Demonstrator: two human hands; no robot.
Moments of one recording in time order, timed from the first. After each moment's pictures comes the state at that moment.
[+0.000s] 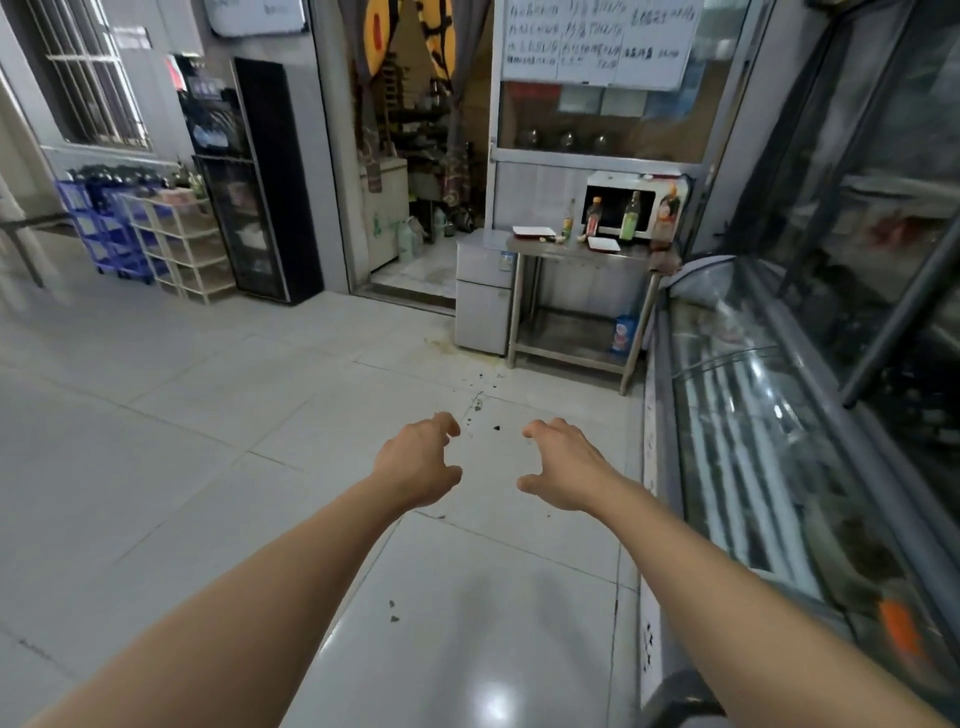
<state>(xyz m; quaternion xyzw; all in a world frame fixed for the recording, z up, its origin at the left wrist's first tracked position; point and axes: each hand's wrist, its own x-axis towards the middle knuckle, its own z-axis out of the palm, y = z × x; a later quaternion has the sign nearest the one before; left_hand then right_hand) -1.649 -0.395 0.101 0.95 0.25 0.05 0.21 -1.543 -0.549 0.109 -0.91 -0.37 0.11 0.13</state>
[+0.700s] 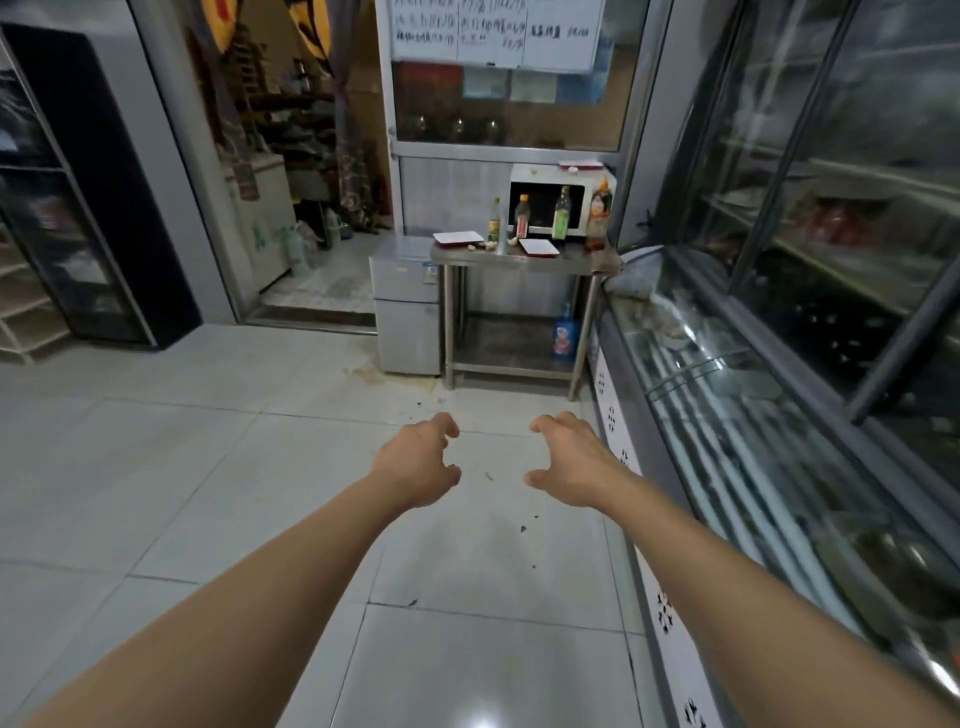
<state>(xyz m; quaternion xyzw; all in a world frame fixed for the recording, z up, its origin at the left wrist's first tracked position) -1.395 -0.177 0.103 0.97 0.12 0.01 0.22 -1.335 -0.362 0.117 -0.95 -0.24 0.09 0.16</state>
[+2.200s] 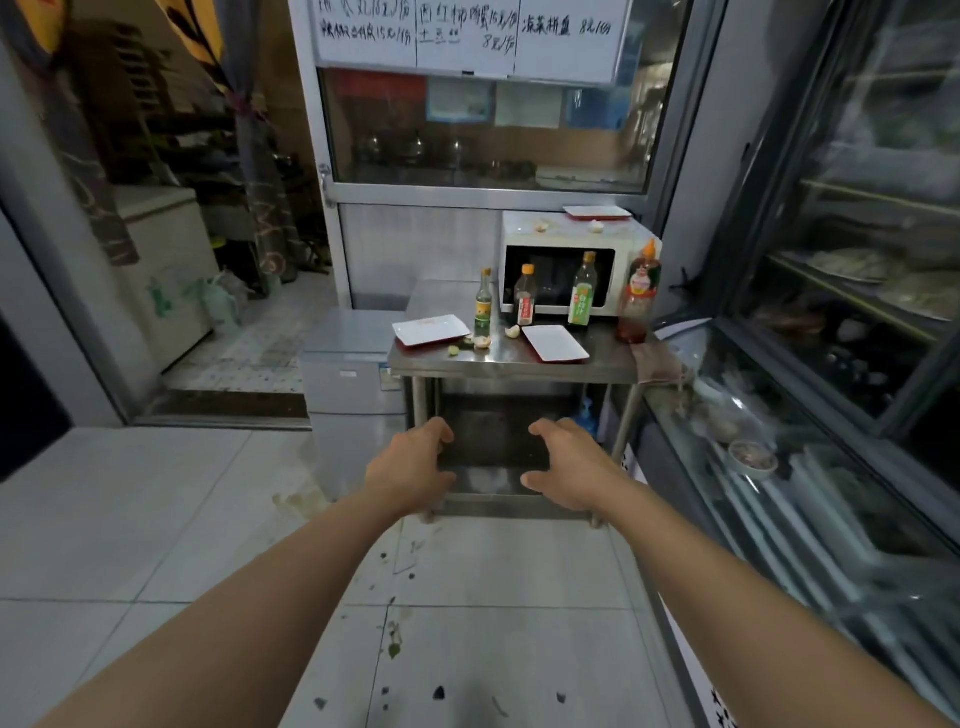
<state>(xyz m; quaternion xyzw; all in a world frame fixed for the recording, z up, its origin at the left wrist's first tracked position) -0.705 0.107 0.106 0.97 0.07 0.02 0.24 -0.665 -0.090 0.128 -0.96 -0.18 0.07 0.20</state>
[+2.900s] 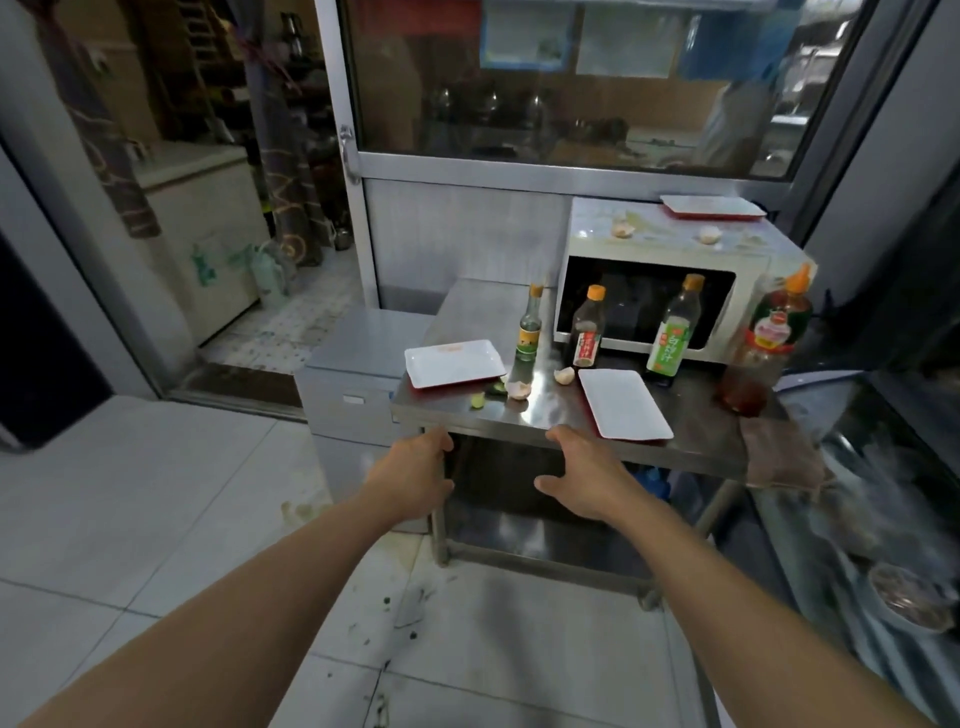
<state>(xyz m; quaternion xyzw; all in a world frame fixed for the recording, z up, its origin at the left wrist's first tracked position) -0.399 0.178 0.075 0.96 0.15 -0.03 0.23 -0.320 -0.022 0.094 -0.94 -0.24 0.13 0.19</state>
